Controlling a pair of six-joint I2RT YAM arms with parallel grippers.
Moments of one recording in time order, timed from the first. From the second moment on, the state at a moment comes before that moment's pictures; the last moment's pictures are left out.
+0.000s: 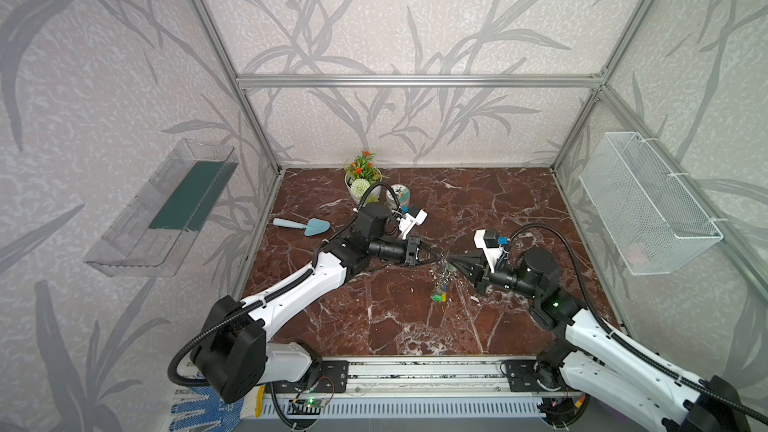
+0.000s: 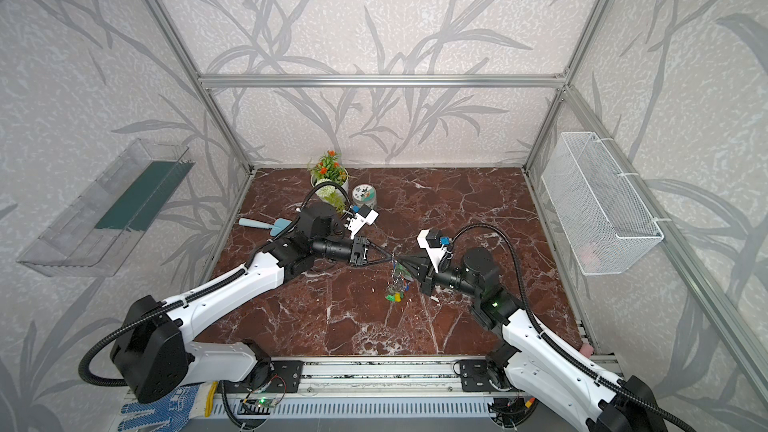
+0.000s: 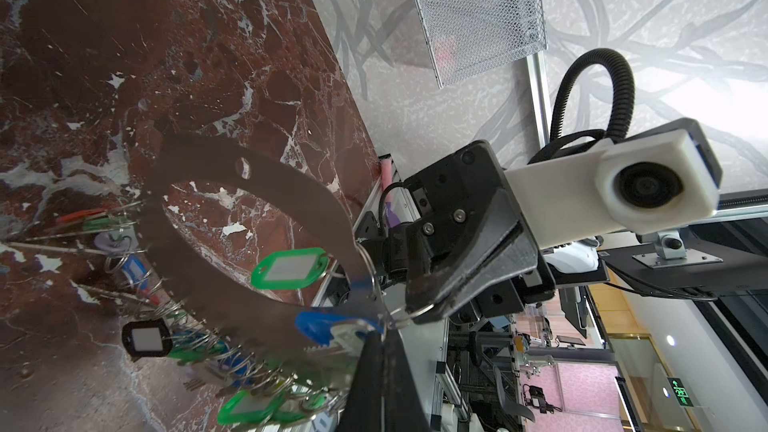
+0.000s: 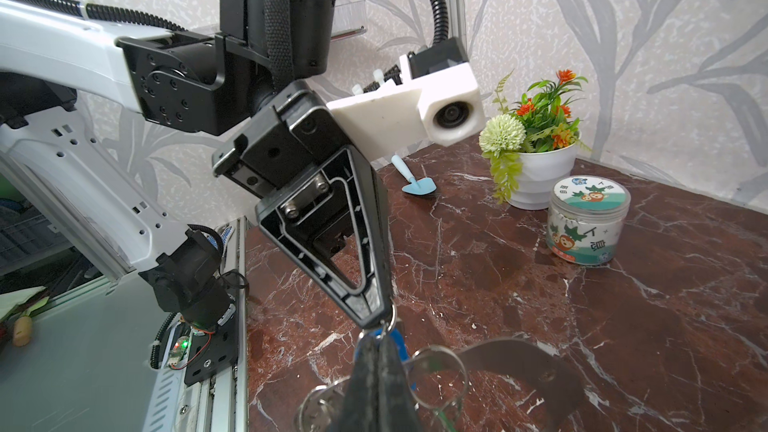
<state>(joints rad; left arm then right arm) -0.61 1.34 0.94 -0.10 0.90 -0.77 0.60 0.83 0.44 0.31 -0.58 0.18</state>
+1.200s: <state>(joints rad) -0.63 1.41 0.98 -0.23 0.88 -0.63 0.60 0.87 0.46 0.32 -0.59 0.18</state>
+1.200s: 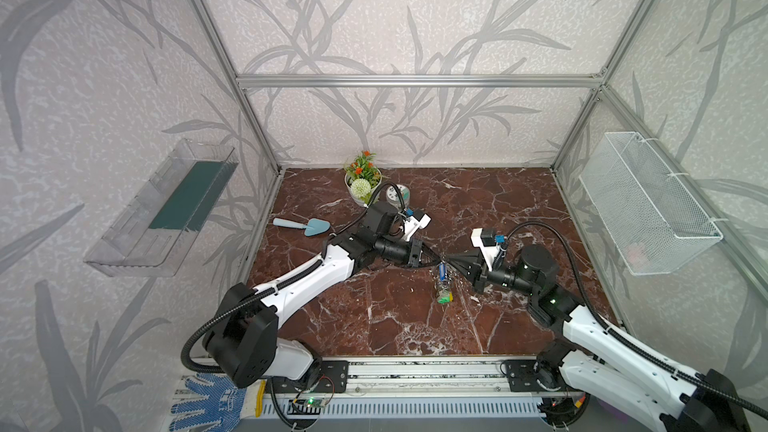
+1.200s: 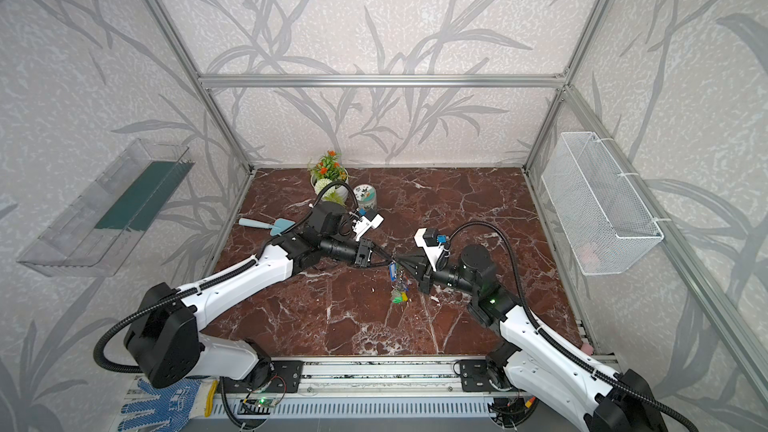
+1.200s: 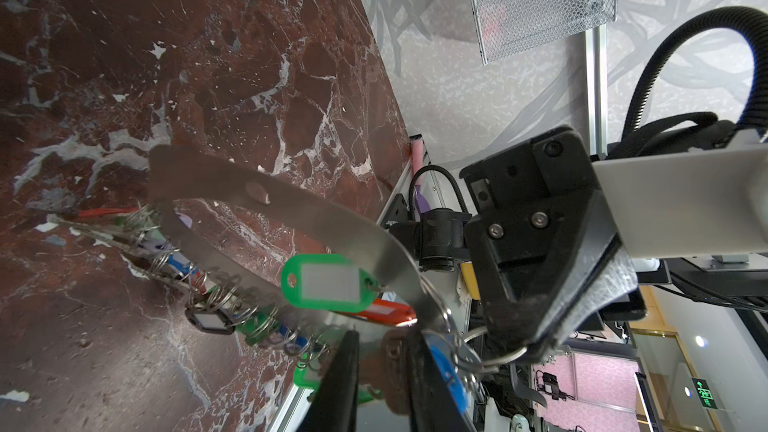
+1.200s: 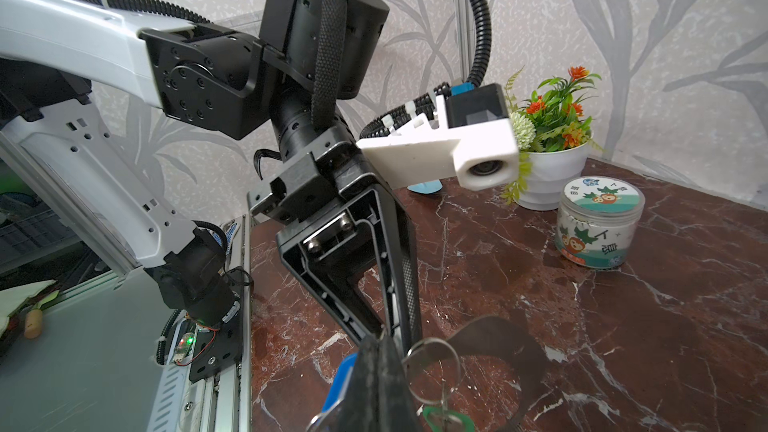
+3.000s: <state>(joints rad) -0.63 1.16 0.86 -0.02 0.88 -0.04 0.58 0.93 0.53 0.48 -0.80 0.36</state>
